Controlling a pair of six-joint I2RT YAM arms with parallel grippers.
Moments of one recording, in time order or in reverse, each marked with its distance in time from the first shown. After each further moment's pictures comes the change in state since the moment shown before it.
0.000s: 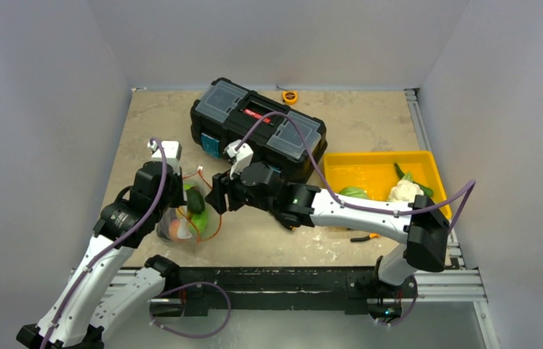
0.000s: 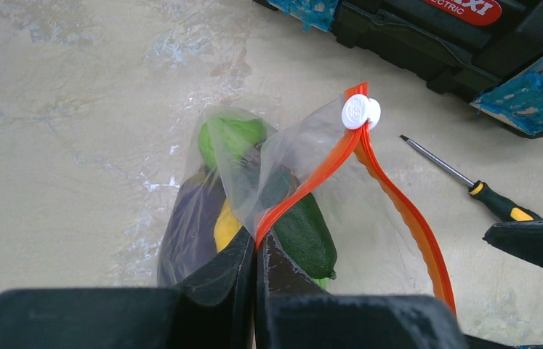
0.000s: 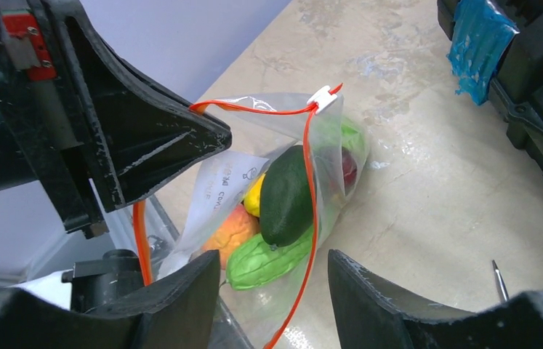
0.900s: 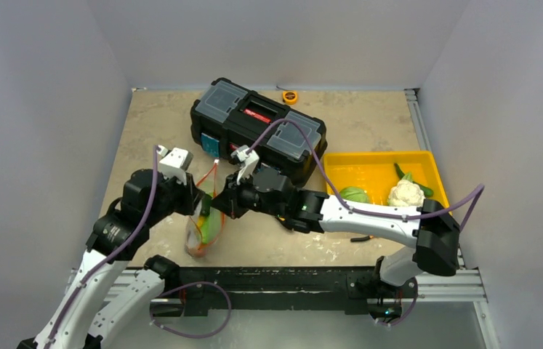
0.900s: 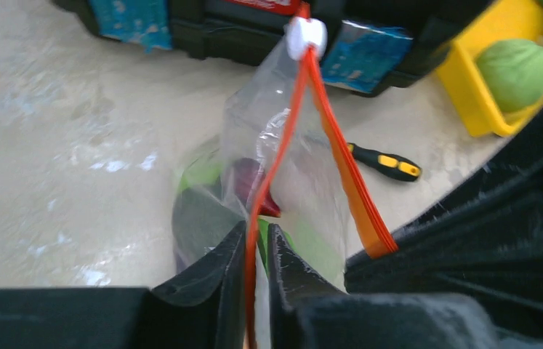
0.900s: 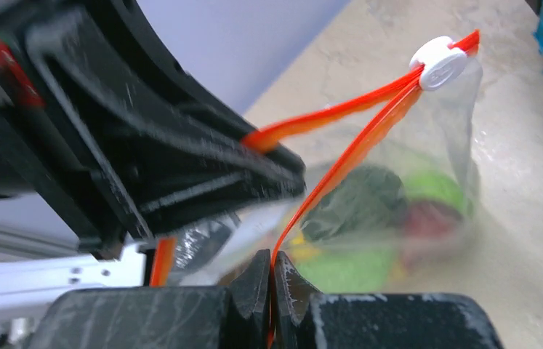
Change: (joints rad) left arm 0.000 -0.076 -0.027 0.071 0.333 0.053; right arm -0.001 -0.039 -0.100 0.106 -0.129 0.079
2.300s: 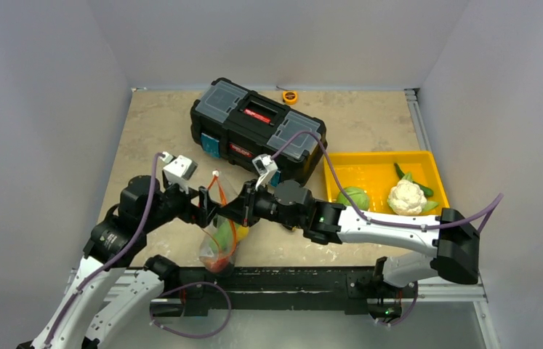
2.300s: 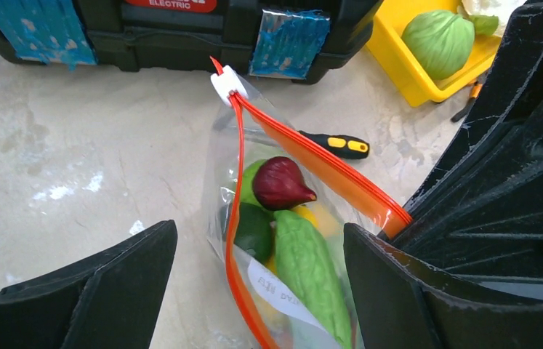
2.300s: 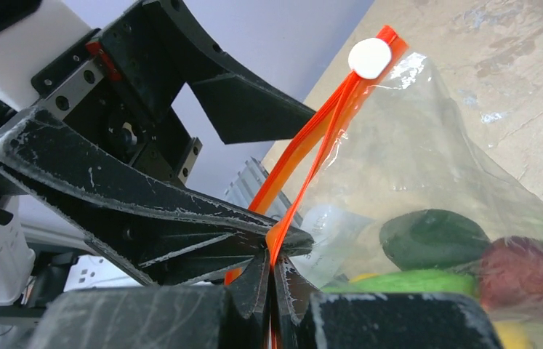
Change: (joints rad) left arm -0.040 -0.079 -0.048 0.041 0.209 0.053; right arm 0.017 -0.170 -0.216 0.181 -0.002 0.243
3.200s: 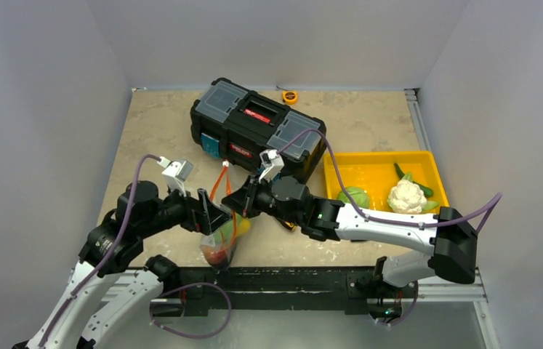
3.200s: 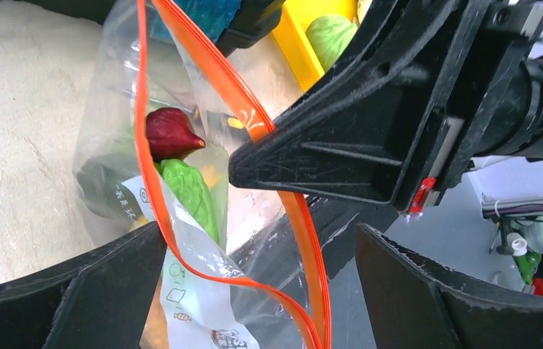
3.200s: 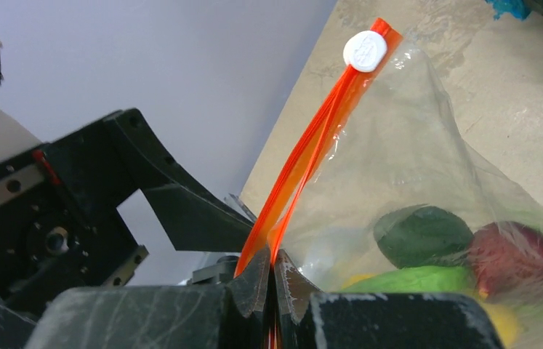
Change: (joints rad) left arm -0.041 -0.035 0.022 -0.027 0.110 -0.352; right arm -0.018 0.006 0.014 -0.038 0.116 0.064
